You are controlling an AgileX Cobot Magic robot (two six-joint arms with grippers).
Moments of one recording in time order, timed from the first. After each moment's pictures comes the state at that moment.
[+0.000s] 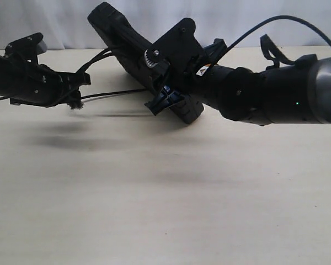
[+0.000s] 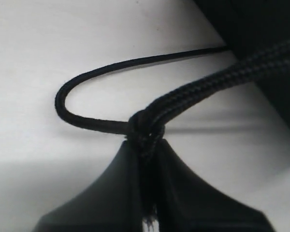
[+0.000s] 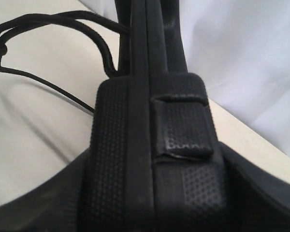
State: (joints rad) left arm -0.02 1.83 -0.96 -1.26 0.26 0.89; right arm 0.62 1.78 -1.00 0.60 -0.30 -0.91
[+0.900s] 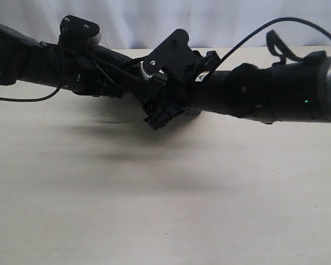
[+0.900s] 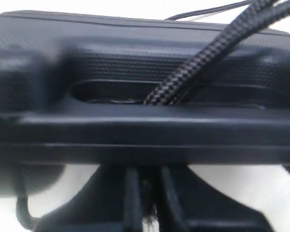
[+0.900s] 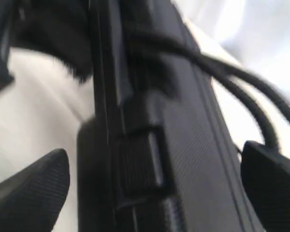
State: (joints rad) left arm -0.17 1.84 -1.06 -1.26 0.29 1.36; right arm 0.62 1.74 -1.00 0.60 -0.11 -0.93
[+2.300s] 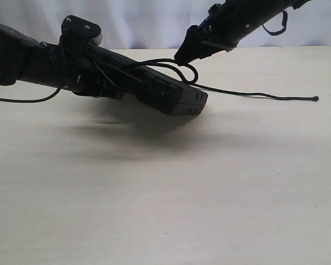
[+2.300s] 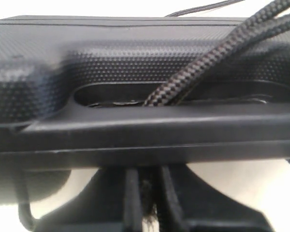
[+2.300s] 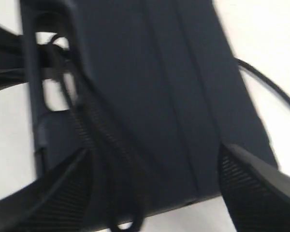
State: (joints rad) left arm -0.17 1.84 -1.06 -1.23 0.29 1.36; right arm 0.20 2.00 -1.73 0.64 1.03 -0.71
